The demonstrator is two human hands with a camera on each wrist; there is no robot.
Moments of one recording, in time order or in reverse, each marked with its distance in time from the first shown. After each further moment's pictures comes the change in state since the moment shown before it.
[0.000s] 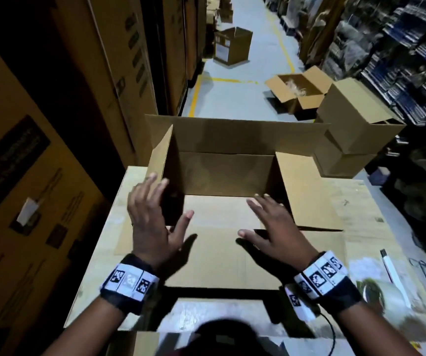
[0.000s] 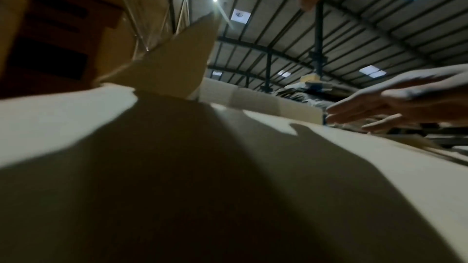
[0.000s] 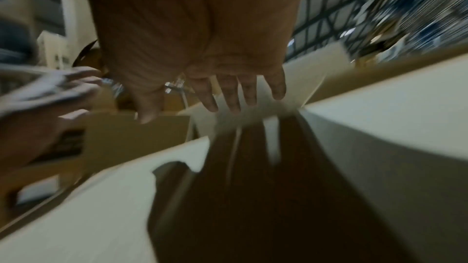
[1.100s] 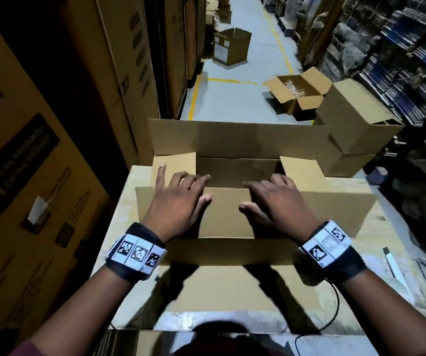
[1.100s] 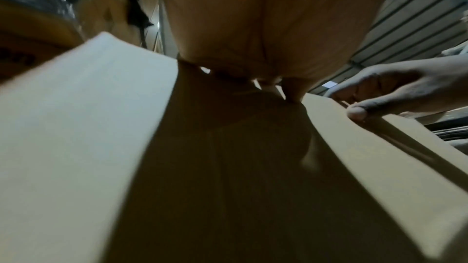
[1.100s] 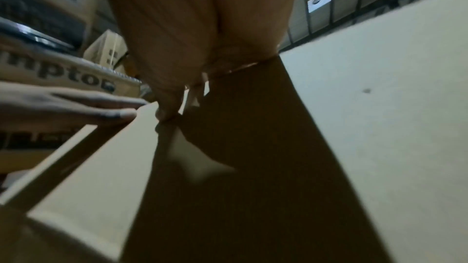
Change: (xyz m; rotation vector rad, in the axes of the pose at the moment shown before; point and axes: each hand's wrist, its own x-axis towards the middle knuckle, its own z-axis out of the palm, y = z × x) left_hand 0.053 -0.010 0.000 0.422 -0.727 0.166; right_hand 0.037 -0.049 -0.052 -0.439 0.097 -0.146
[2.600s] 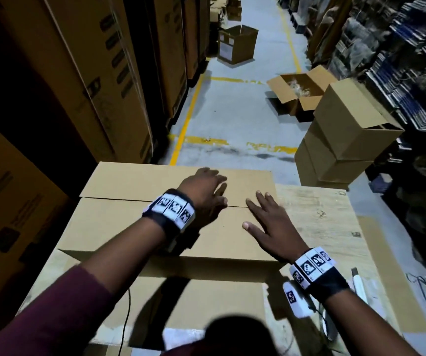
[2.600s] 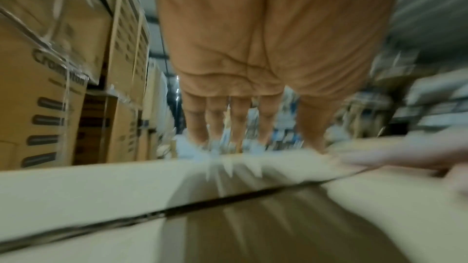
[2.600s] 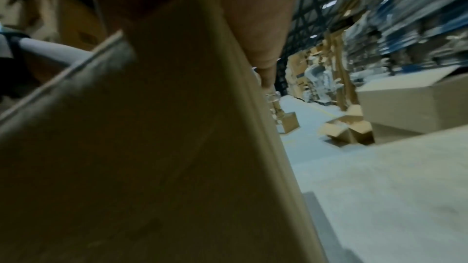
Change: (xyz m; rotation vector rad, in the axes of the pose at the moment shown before) left_hand 0.186 0.158 0.043 -0.290 -0.374 0.001; right_hand -0.068 0.184 0.100 0.561 -0.138 0.159
